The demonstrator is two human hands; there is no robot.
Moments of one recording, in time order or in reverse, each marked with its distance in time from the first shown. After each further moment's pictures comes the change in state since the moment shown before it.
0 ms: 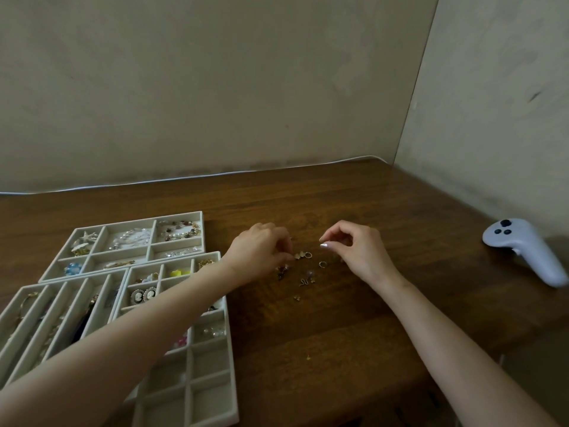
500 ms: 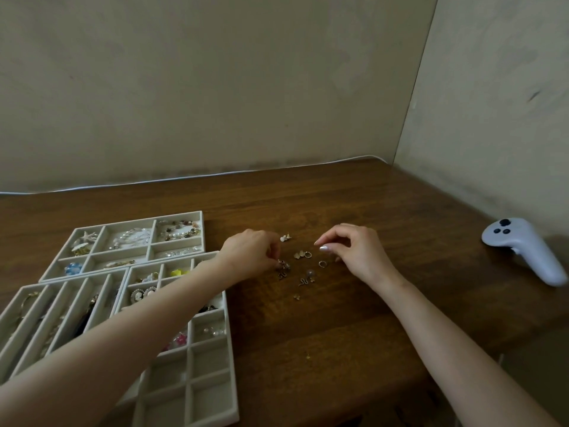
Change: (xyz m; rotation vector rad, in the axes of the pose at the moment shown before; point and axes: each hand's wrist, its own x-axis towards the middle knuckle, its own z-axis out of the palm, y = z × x) left_hand -0.001 -0.003 -0.006 0.072 -0.128 -0.103; right_hand 0.001 0.004 0.001 0.018 -0.048 -0.013
